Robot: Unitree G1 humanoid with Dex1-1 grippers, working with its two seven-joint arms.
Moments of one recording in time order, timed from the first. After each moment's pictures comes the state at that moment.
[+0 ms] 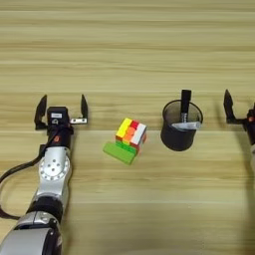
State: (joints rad) left arm -0.33 0.16 0.14 0.94 0.03 -0.80 0.07; right arm -0.35 -0.23 -0.22 0.84 0.13 -0.71 0.23
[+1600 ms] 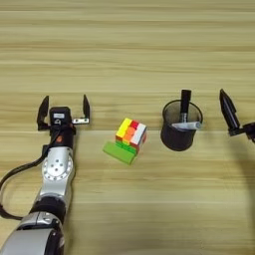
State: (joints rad) left arm -0.33 0.14 0.13 0.93 0.04 -0.79 0.09; right arm 0.08 -0.22 -0.11 -0.11 0.39 -0.38 0.47
